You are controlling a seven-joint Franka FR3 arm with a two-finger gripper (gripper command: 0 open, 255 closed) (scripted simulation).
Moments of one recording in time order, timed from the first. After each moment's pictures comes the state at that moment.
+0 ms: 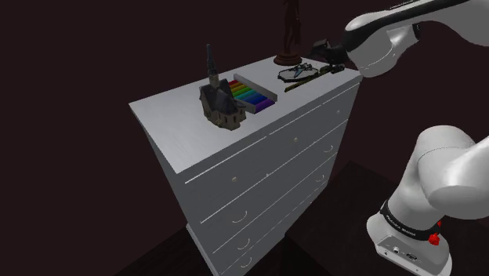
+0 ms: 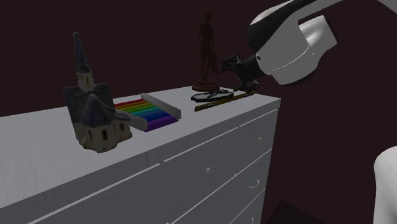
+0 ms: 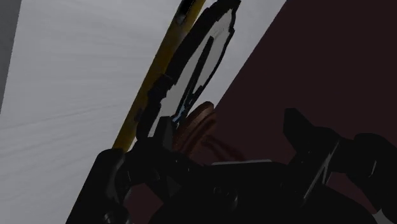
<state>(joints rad) 0.31 -0.62 -0.64 -2.66 0.69 3.24 -0.08</state>
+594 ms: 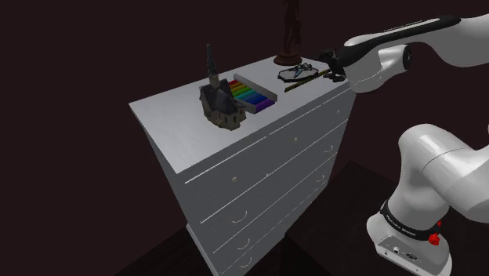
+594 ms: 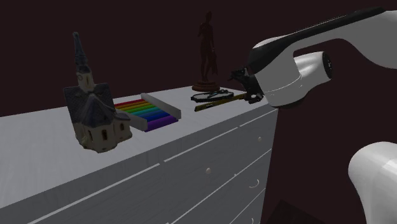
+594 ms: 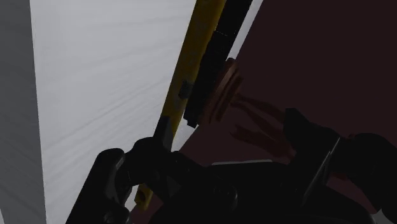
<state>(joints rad) 0.82 -0.83 -1.16 -2.68 0.55 3.70 -0.08</state>
